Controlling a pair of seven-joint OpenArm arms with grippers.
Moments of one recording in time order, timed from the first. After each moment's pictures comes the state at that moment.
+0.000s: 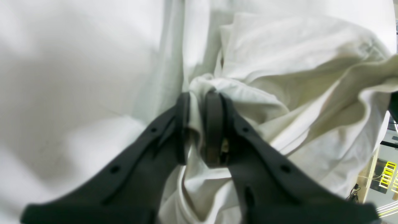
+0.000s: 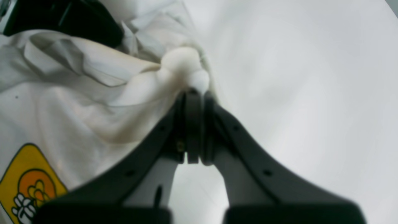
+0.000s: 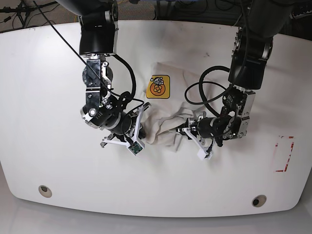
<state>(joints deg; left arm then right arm) -29.9 -8.4 15.0 54.0 -45.8 -8.9 56.1 13.8 -1.4 -0.1 89.8 1.0 40.0 -54.2</state>
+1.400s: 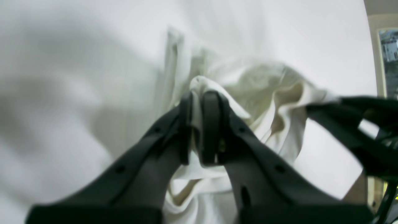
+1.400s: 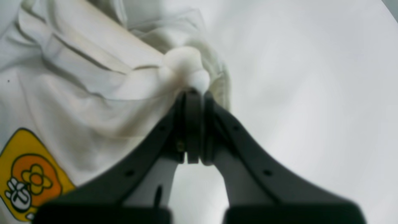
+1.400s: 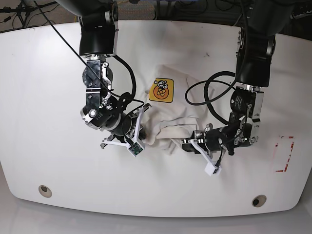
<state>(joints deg) -29.2 -10.0 10.5 67.8 -45.8 -9.1 57.4 14.5 -1.3 -0.3 89.9 0.9 40.0 -54.2</state>
